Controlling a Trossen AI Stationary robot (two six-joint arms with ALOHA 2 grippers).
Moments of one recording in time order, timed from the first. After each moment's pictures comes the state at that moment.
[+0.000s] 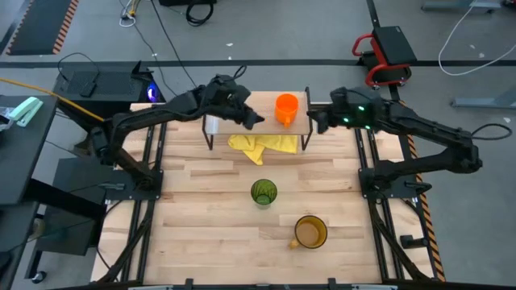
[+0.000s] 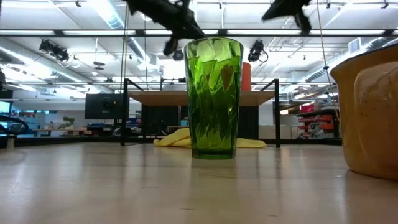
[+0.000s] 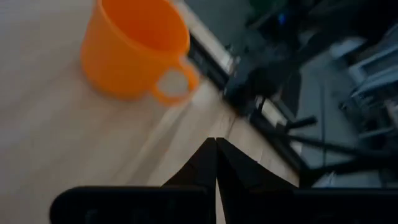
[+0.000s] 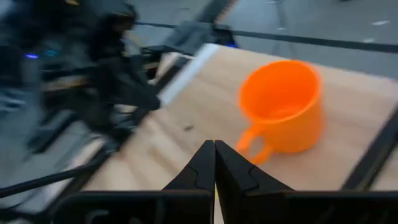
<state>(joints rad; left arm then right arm) 0.42 1.57 1.42 -0.36 0.31 -0.58 -0.31 0.97 1.13 -0.60 0.12 0.65</state>
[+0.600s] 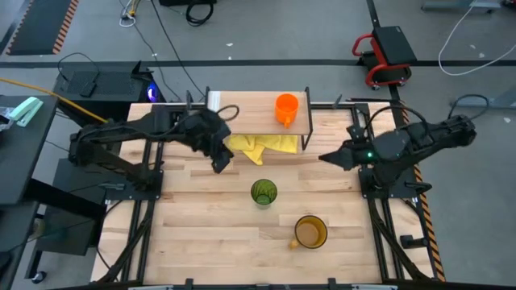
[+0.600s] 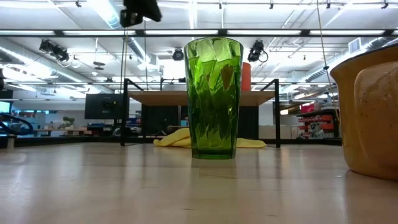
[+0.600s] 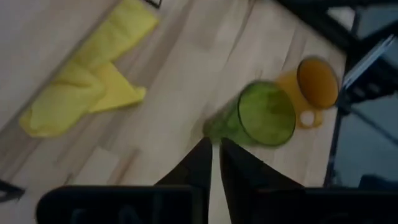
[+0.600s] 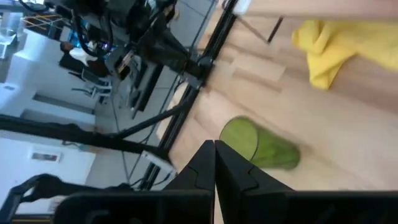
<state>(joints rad) 0.11 1.34 1.42 -0.91 0.07 -0.45 0.39 0.87 1.13 -0.73 0.44 1.28</state>
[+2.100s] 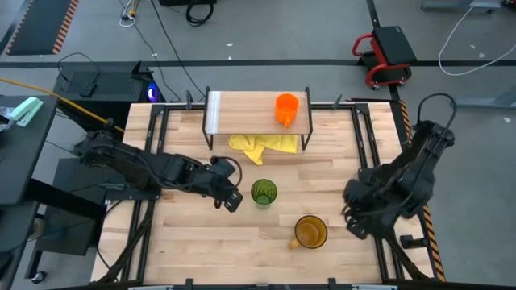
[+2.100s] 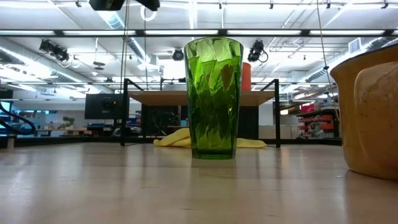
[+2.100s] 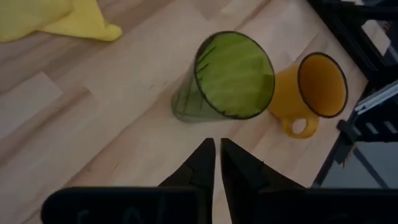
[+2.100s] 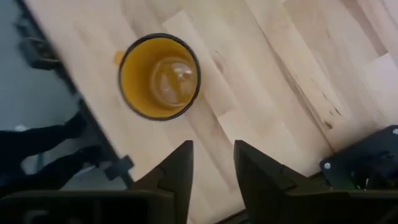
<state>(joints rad) -0.34 1.48 1.42 -0.87 -0.32 -1.10 0.83 1.39 1.55 -1.55 0.23 1.40</state>
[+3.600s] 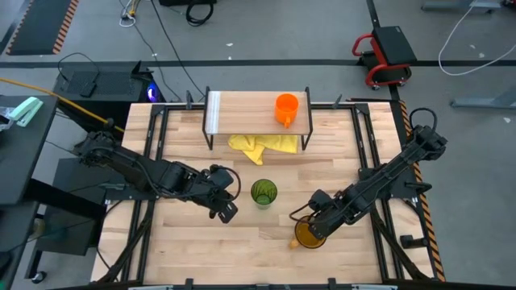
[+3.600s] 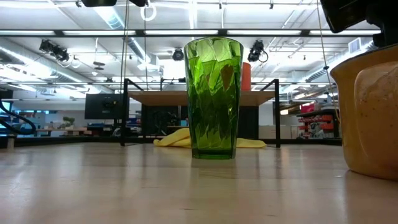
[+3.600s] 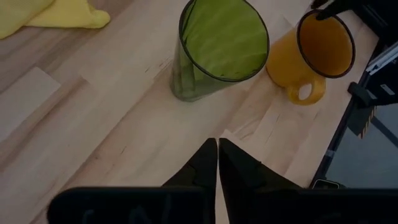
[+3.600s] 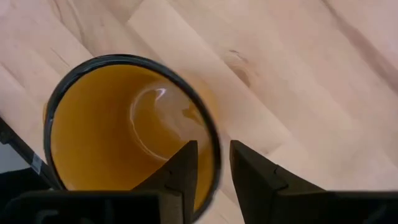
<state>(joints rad) -0.40 1.49 1.42 -0.91 -0.31 -1.04 0.62 1.49 1.05 -0.91 0.11 1.41</state>
